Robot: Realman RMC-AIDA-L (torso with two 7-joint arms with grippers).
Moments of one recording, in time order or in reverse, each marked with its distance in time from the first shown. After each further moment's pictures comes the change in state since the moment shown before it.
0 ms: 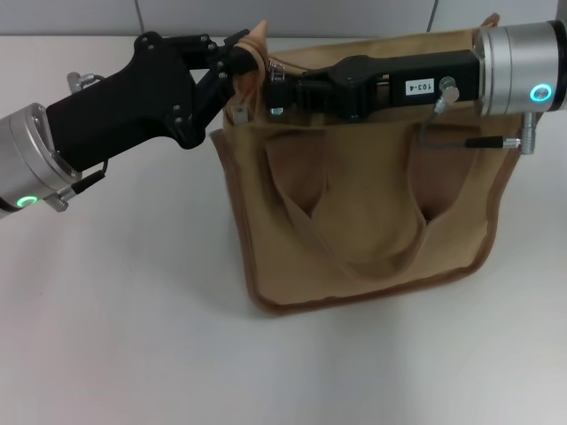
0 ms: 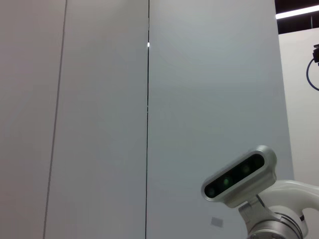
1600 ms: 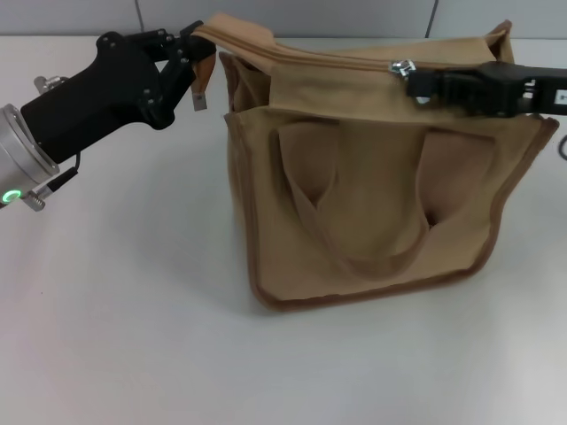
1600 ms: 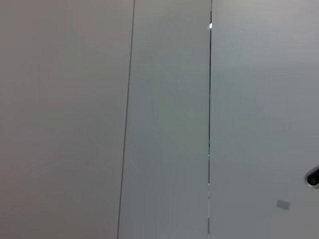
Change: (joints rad) left arm 0.029 0.003 -0.059 -0.013 -0.001 -0.119 0.010; right arm -0.216 -0.070 0.153 -0.119 0.002 -0.113 0.035
